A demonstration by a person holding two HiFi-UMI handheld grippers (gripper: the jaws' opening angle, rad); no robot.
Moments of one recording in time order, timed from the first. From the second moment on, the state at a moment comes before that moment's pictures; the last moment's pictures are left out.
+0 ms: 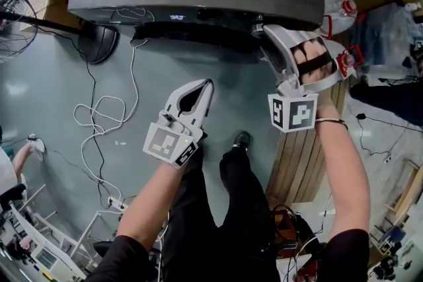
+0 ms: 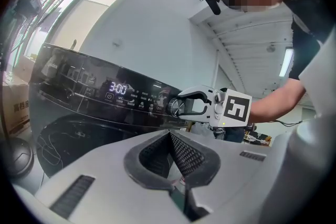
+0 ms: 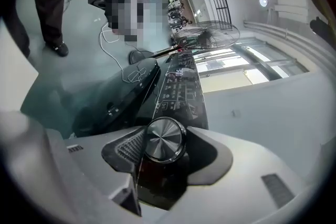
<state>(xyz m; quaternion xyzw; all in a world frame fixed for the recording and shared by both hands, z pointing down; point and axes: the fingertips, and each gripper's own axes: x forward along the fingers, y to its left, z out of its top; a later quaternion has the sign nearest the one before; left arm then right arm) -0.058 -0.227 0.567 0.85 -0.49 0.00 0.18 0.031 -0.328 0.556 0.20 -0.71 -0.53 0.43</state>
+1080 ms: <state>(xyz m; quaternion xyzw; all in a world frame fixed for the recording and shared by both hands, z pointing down) -0.036 -0.227 0.550 0.85 -0.50 -0.01 0.17 0.027 -0.312 0.552 0.18 -0.74 -0.52 0.38</state>
